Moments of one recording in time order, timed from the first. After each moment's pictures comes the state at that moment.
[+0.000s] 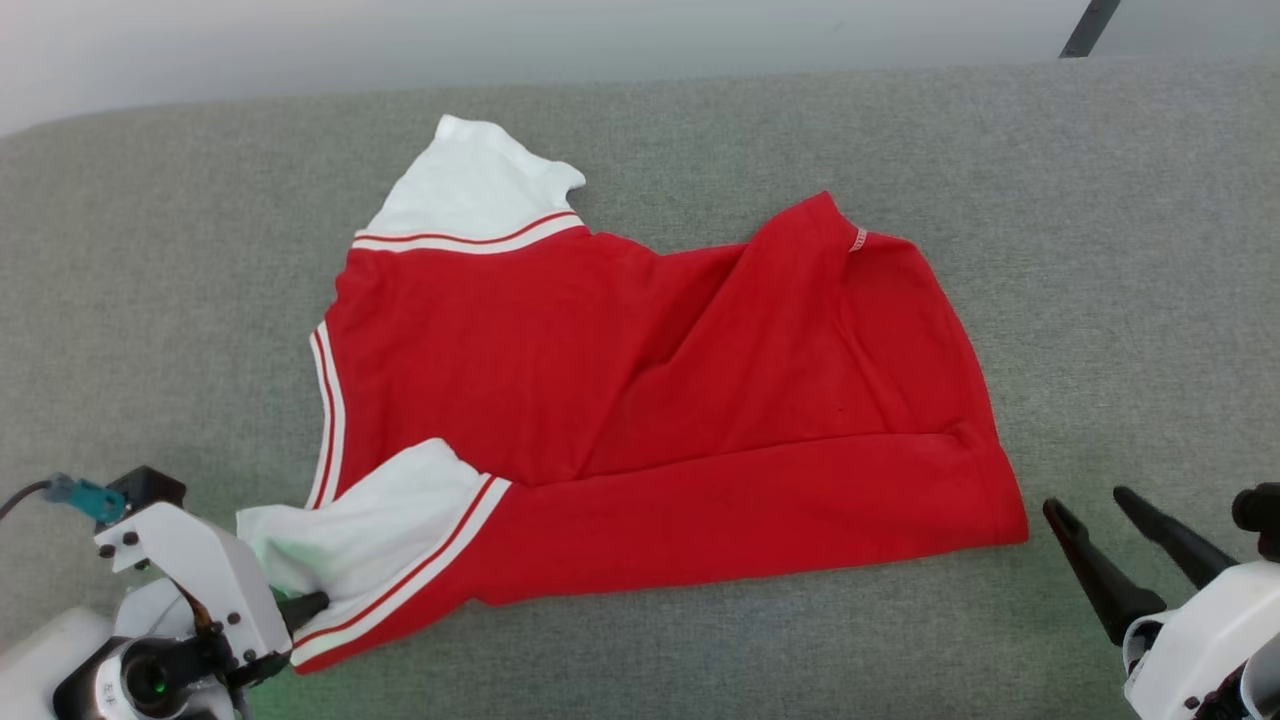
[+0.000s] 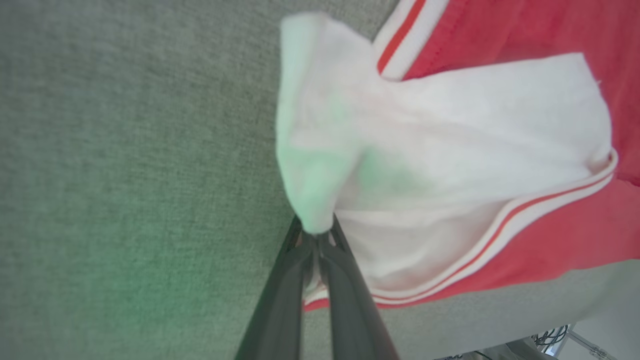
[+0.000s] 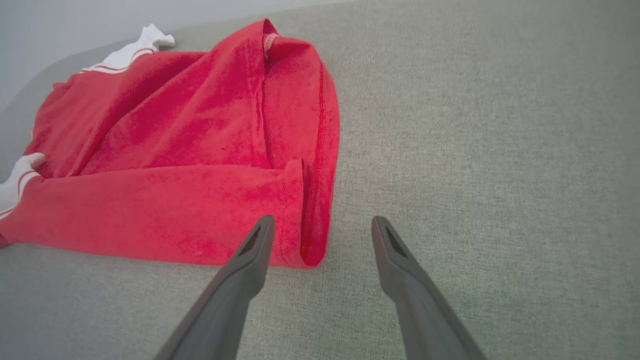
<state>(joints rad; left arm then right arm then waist) -0.50 0.94 -0.91 0.16 -1.74 0.33 0.35 0.00 -0.36 0.03 -0.19 0.56 0.13 0.40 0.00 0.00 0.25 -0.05</state>
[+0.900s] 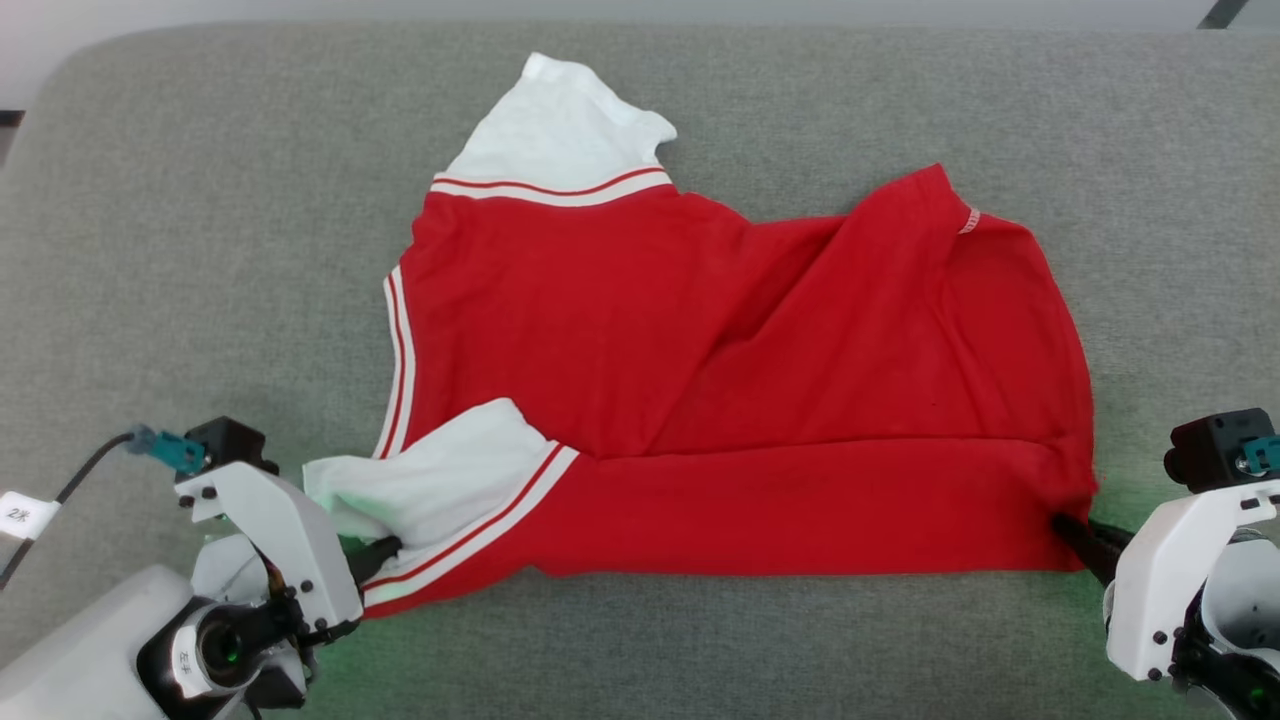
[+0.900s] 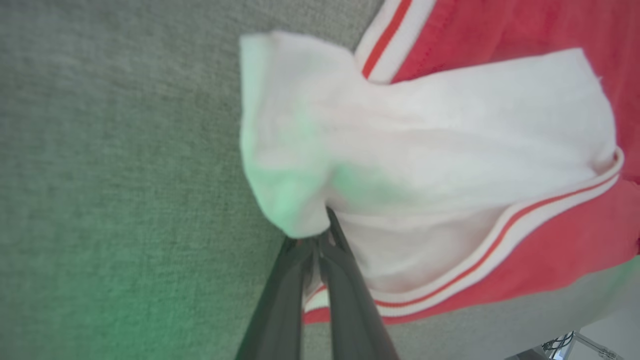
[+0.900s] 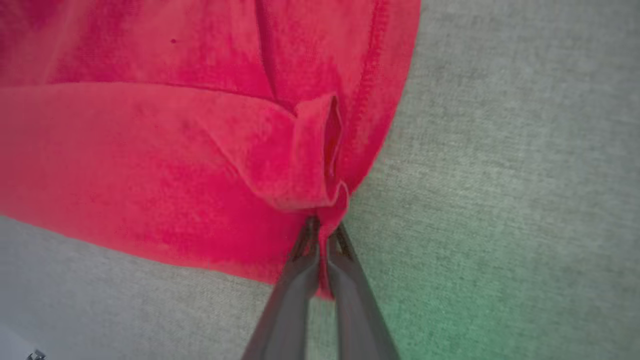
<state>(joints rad) -0.57 0.82 -0.95 0.19 -1.64 0.29 0.32 -0.16 -0.32 0.03 -0.06 0.50 0.13 0.81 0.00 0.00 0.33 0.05</state>
